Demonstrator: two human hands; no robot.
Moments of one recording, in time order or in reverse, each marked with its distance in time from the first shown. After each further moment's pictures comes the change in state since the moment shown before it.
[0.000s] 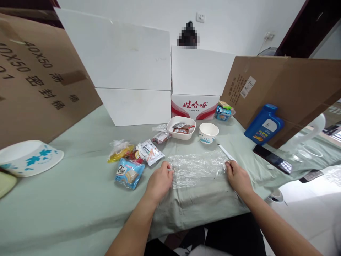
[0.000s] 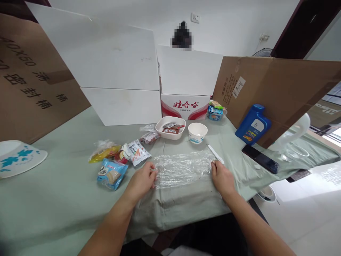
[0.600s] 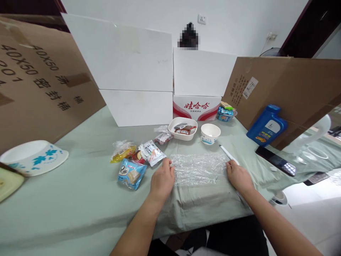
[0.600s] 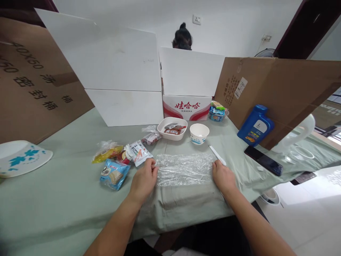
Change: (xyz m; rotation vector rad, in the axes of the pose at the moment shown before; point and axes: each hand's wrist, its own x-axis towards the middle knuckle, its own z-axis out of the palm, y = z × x) left_hand 0.001 0.008 0.007 0.250 0.255 0.028; right_hand 0.015 -0.010 -0.004 -0.287 -0.192 0.091
